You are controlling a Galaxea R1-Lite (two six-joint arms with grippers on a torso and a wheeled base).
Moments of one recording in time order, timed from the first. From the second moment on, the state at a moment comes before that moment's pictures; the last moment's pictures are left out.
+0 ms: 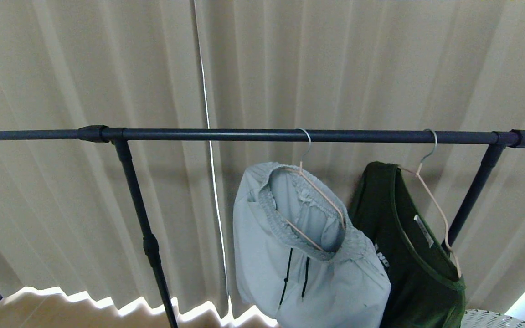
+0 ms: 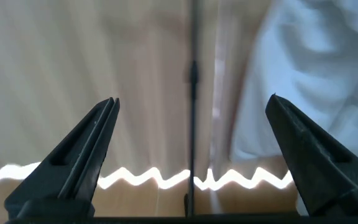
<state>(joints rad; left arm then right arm) 0.00 0.01 0.00 0.01 -0.07 0.09 -0.07 0.10 -0.13 0.15 0.00 0.07</state>
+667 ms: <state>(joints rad) -0.02 0.03 0.00 0.01 -0.12 0.11 -0.07 0.09 -0.07 0.14 -0.06 0.04</state>
